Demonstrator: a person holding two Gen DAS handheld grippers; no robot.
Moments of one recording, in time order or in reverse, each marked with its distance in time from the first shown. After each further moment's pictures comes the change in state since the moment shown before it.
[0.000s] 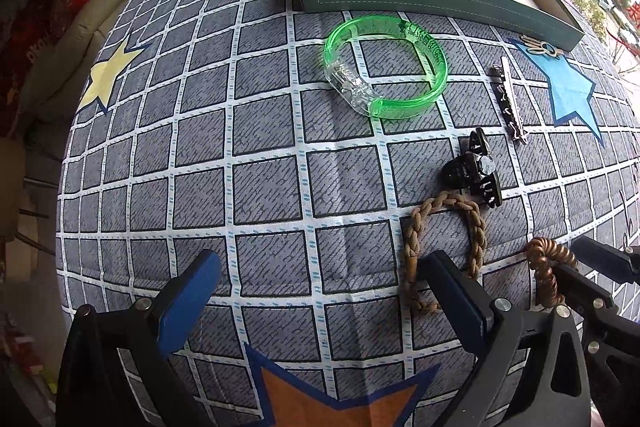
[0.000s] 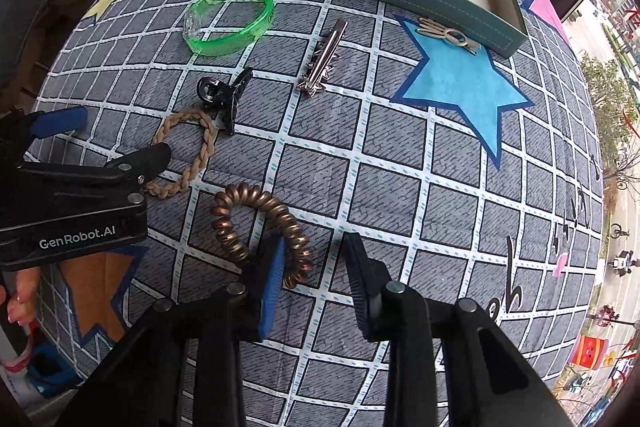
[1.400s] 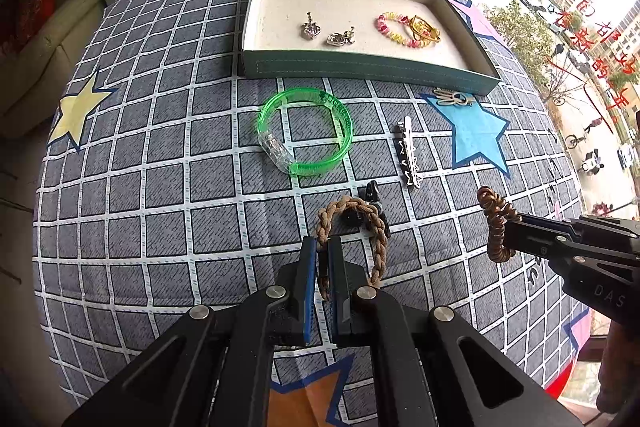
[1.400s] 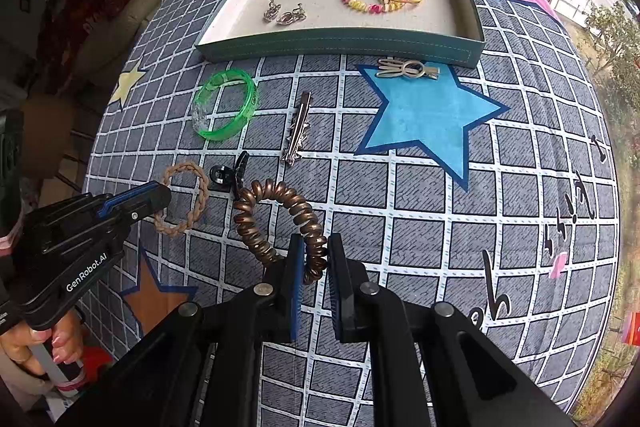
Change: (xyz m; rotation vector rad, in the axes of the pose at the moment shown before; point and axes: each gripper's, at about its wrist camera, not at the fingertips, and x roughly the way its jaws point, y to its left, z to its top) left arm -0.063 -0.015 0.018 0.006 -0.107 -0.230; right arm -0.049 -0.074 0.013 0.181 -0.091 0.224
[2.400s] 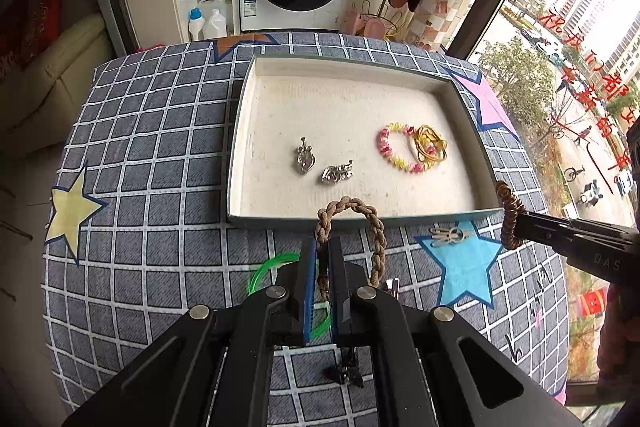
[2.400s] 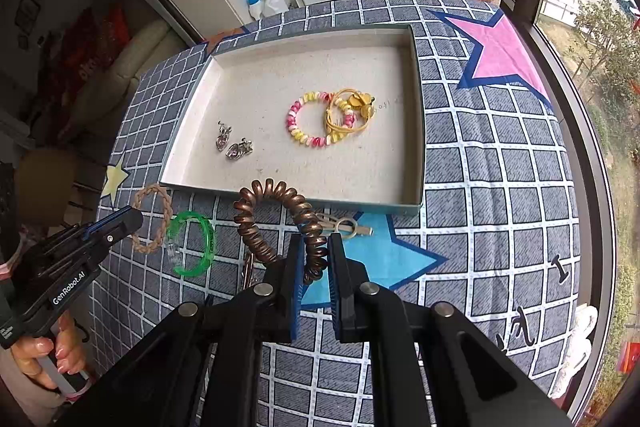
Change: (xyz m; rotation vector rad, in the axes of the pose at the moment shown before) left arm -0.005 0.005 0.115 -0.045 -0.129 0.000; right arm -0.025 -0.059 0.119 0.047 -0.109 0.012
